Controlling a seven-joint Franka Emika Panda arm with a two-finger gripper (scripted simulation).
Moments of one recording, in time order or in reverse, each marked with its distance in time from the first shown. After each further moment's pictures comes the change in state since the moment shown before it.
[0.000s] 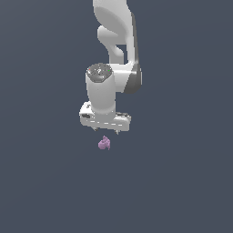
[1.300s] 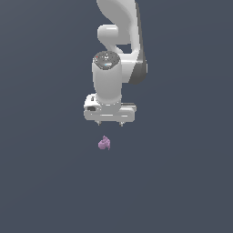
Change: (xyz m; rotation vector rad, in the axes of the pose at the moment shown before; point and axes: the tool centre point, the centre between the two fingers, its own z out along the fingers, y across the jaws) arm -0.022 -0.015 -0.026 -0.005 -0.004 -0.106
